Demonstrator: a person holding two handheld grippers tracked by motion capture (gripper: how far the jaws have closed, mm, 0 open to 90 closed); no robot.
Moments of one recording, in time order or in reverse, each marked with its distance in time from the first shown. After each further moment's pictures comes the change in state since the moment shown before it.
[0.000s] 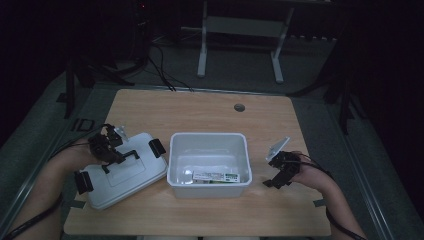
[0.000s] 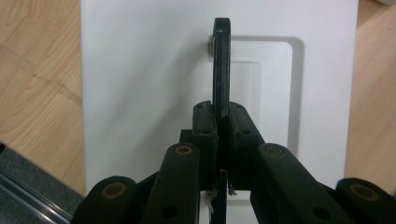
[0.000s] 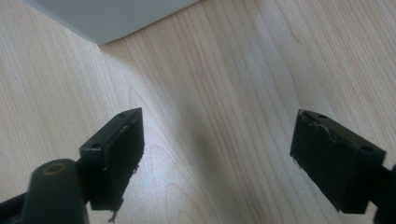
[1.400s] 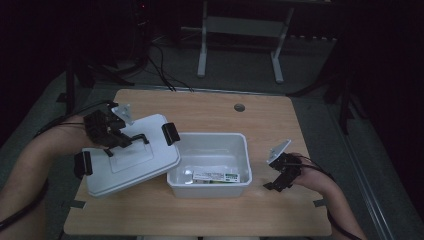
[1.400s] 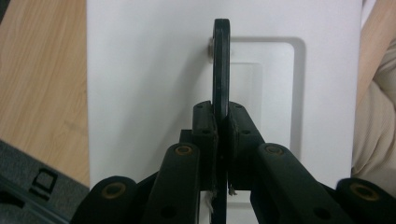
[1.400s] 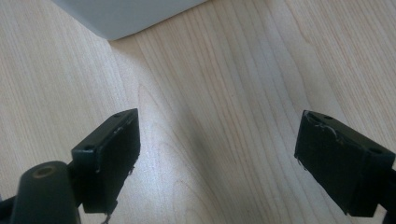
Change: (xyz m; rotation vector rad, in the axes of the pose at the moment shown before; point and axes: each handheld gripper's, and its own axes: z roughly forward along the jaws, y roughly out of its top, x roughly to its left) left arm -0.041 0.052 -0.105 -0.099 0.036 0.184; right arm 0.006 -0.005 -0.001 -0.015 0.004 -0.019
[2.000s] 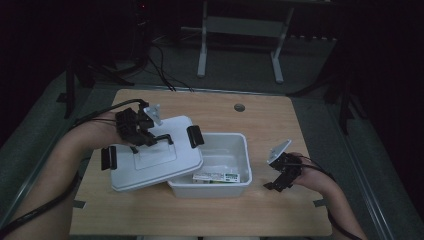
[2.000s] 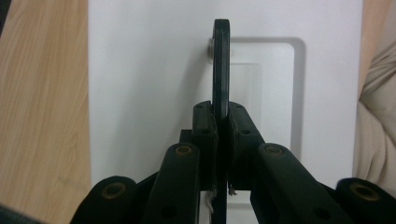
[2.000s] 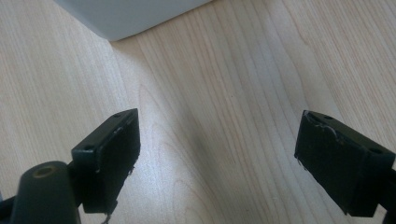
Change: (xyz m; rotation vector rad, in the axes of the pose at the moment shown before) left arm -0.013 0.057 0.019 -0.022 -0.040 0.118; right arm 0.001 0.000 -0.002 -0.002 -0.004 -0.008
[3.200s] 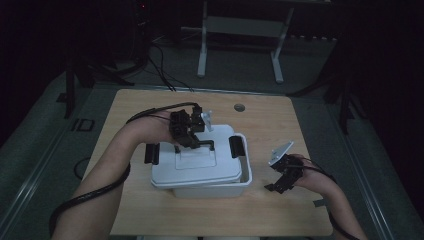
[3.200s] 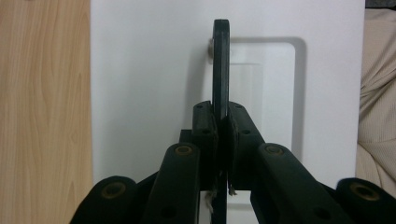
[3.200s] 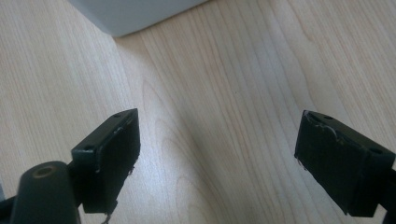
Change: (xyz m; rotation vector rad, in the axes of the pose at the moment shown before) left arm -0.019 0.101 0.040 0.000 -0.072 0.189; right arm 0.002 -0.006 0.000 -0.017 0.002 -0.004
